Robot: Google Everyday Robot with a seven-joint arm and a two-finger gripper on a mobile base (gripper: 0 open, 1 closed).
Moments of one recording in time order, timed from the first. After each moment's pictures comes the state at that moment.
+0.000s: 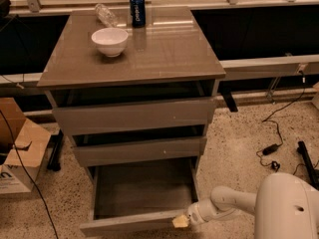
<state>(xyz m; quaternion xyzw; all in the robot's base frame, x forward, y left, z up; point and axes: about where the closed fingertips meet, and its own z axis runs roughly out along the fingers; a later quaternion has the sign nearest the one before) 0.454 -0.092 0.202 -0.29 0.88 0.37 0.10</state>
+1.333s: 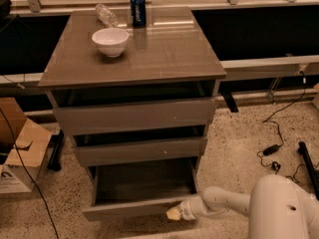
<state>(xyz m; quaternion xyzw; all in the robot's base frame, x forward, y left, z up) 0.496 -0.066 0.179 -0.27 0.88 0.35 0.16</state>
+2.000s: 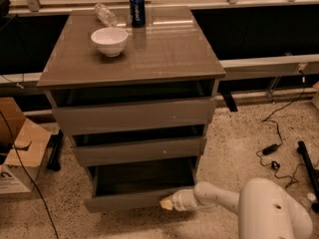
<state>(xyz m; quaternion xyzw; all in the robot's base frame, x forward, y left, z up) 0.565 -0.041 0.162 -0.29 0.87 0.32 0.23</state>
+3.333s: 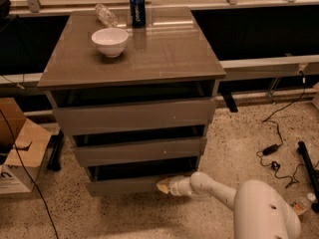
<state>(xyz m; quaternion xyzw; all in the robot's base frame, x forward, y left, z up) 0.642 -0.028 0.177 -0.31 0.84 0.30 0.32</state>
